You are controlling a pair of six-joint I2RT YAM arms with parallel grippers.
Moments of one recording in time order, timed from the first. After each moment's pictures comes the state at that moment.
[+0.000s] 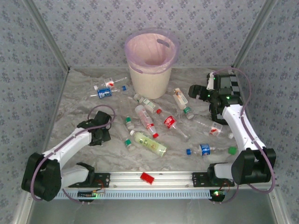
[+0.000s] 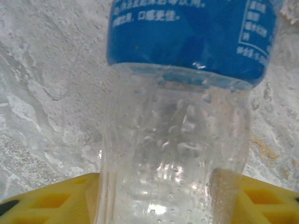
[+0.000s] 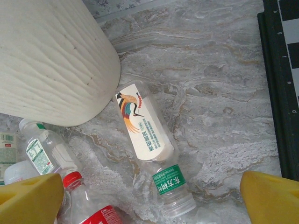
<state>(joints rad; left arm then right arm) -0.39 1.14 0.62 -0.81 -0.26 -0.71 0.07 1.30 1.13 -0.55 -0.18 0.27</state>
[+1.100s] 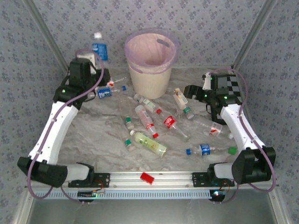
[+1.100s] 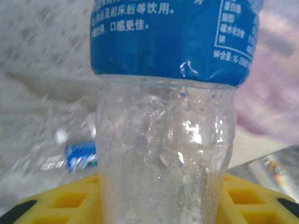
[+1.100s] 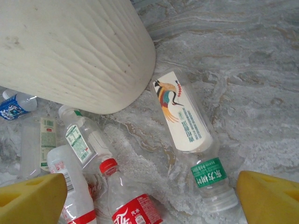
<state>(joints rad) -0.30 1.33 1.56 -0.67 -0.06 -0.33 0.11 1.29 1.13 -0.56 -0.28 0.33</state>
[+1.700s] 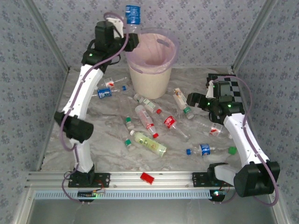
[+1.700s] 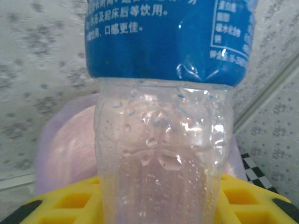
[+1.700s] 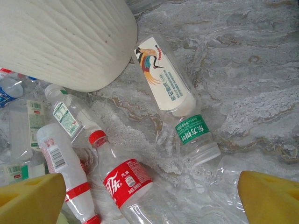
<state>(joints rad) -0.39 2.02 2.42 -0.63 0.18 -0.31 0.10 1.16 1.05 -0.67 -0.25 0.35</state>
